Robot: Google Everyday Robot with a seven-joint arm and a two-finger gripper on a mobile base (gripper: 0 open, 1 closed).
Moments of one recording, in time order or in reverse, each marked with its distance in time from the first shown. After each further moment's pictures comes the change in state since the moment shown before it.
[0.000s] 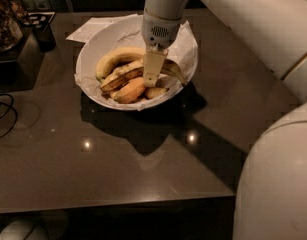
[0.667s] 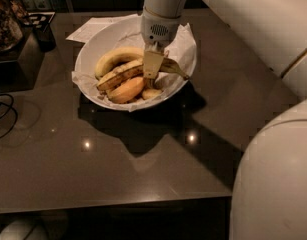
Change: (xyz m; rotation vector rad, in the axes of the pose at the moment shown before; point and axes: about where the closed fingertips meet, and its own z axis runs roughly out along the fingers) arm 0.000 0.000 -0.005 0.000 0.000 0.000
